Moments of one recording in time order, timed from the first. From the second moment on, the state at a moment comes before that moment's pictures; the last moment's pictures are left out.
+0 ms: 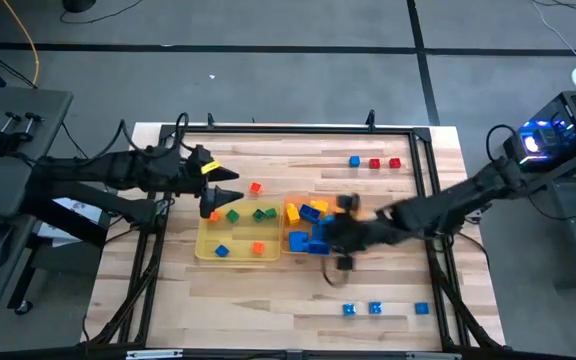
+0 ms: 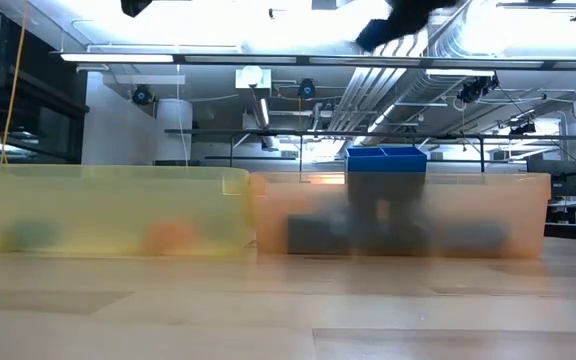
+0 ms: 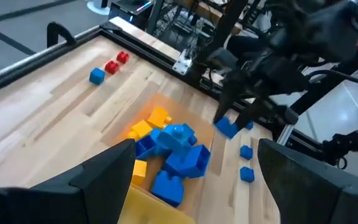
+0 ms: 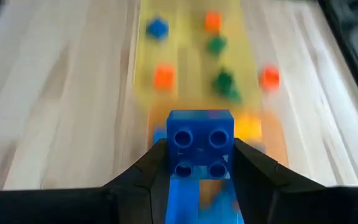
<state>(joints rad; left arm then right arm) -0.07 0.93 1.06 -0.52 -0.19 -0.51 0.36 1.45 1.18 -0.55 0.38 0.15</state>
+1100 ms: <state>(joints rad) 0.15 1.07 1.07 -0.62 -0.30 -0.81 0.12 1.57 1.18 0.11 0.31 0.16</state>
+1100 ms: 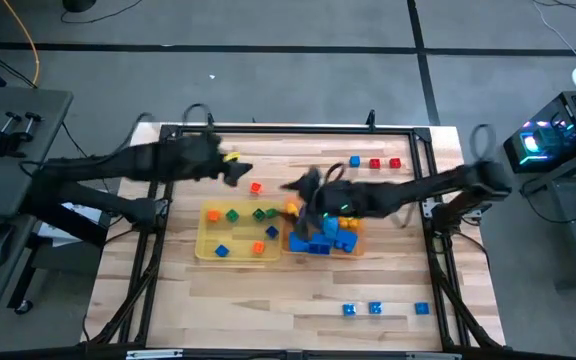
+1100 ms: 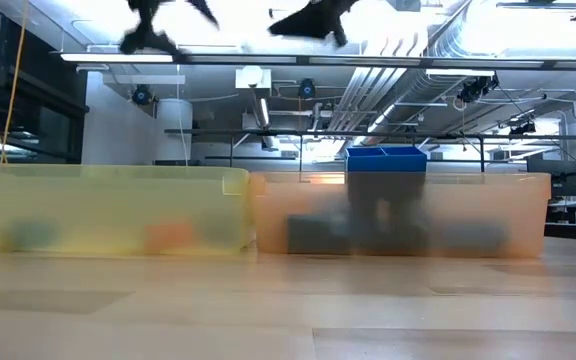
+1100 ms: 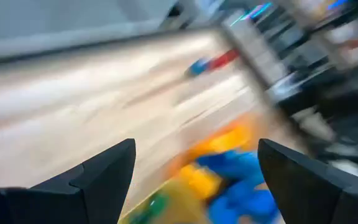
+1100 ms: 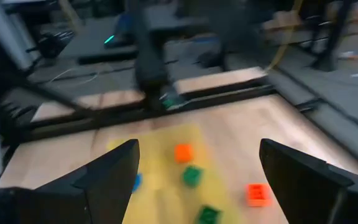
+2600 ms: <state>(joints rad) 0.35 1.92 1.19 -0.71 -0.14 -0.69 0.19 1.23 1.18 -0.38 0.52 0.41</state>
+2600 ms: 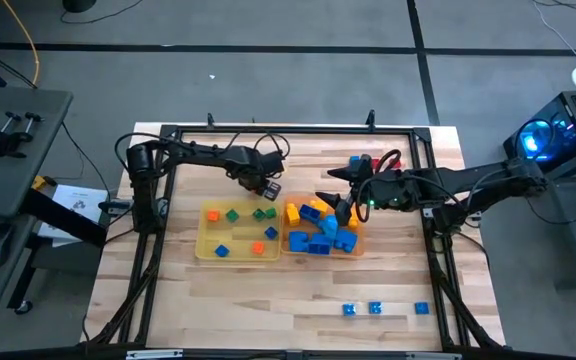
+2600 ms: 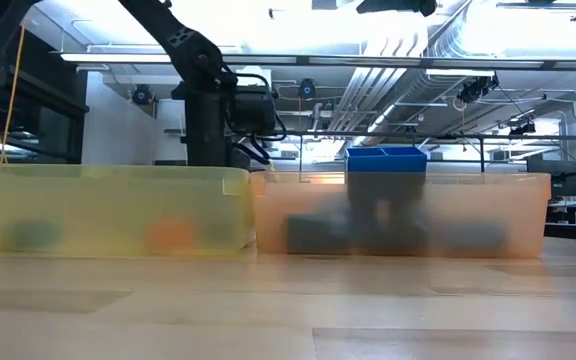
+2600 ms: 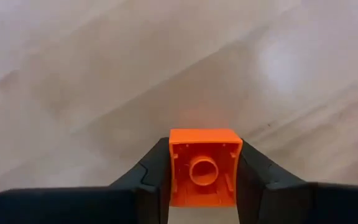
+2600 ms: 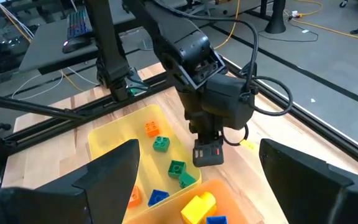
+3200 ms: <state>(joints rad) -0.22 1.29 1.19 -0.87 -0.30 -0.75 0.15 1.23 1.18 -0.72 0.67 0.68</state>
